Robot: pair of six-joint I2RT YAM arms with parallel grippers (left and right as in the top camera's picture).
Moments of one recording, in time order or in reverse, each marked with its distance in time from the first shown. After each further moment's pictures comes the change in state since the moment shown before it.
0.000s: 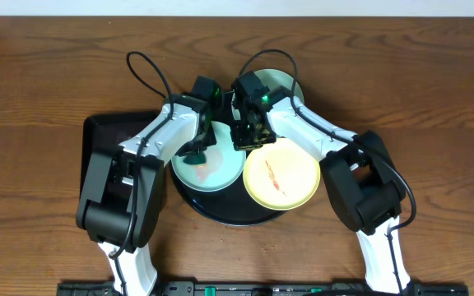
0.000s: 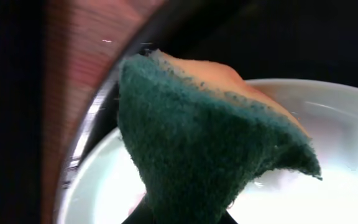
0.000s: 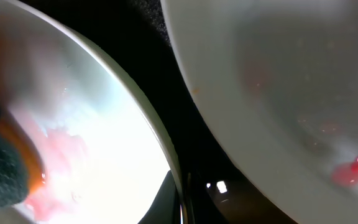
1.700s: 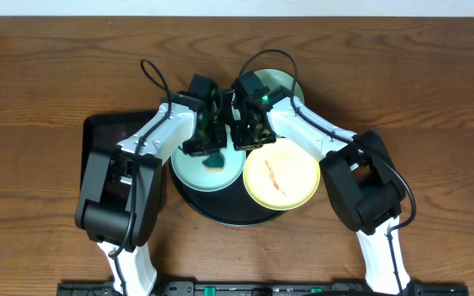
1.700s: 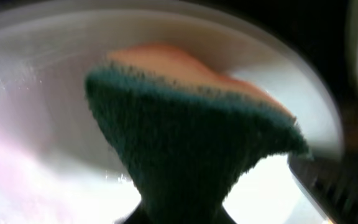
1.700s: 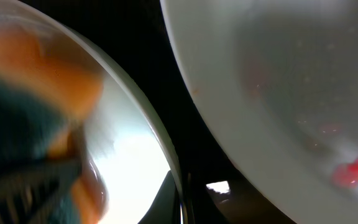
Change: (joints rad) left arm 0.014 0.001 0.000 0.077 0.388 0.235; right arm 0.000 0.001 0.000 0.001 -0.002 0.000
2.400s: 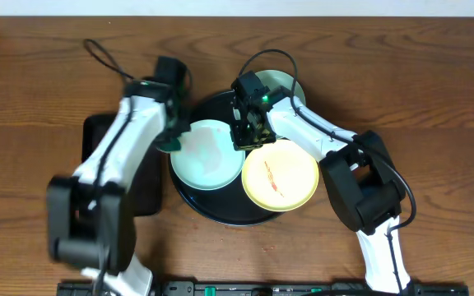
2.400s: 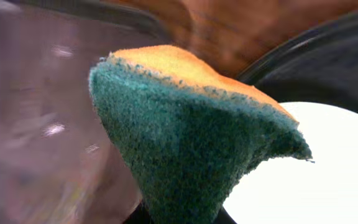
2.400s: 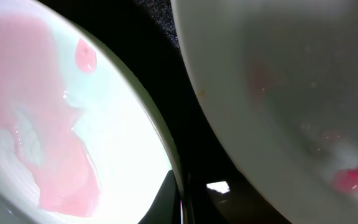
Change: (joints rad) left arm 0.131 -0.213 0.087 -0.227 -0.360 -0.051; right arm 0.000 0.000 0.000 0.002 0.000 0.000
